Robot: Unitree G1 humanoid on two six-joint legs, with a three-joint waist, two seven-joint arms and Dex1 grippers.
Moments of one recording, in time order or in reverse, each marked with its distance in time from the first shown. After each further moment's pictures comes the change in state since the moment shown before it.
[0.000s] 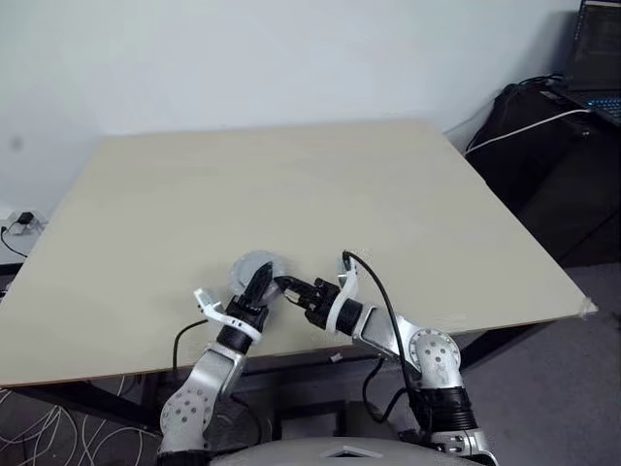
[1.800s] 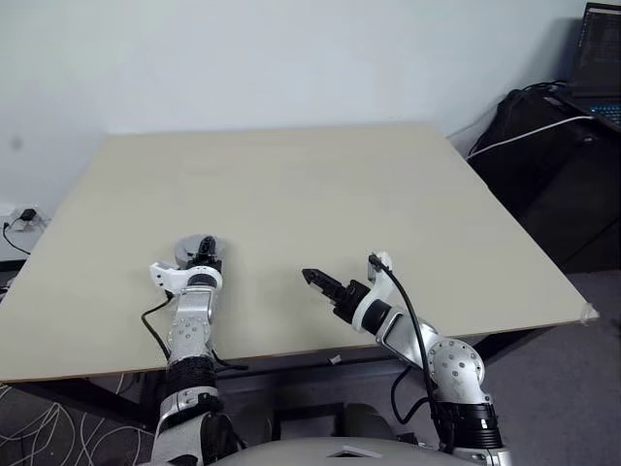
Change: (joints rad) left arm -0.502 -0.039 0.444 0.512 0.225 -0.299 0.273; right arm 0.069 -0.043 -0.063 -0.107 -0.284 -0.041 0.122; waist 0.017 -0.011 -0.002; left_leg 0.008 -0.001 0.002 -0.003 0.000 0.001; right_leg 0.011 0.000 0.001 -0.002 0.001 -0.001
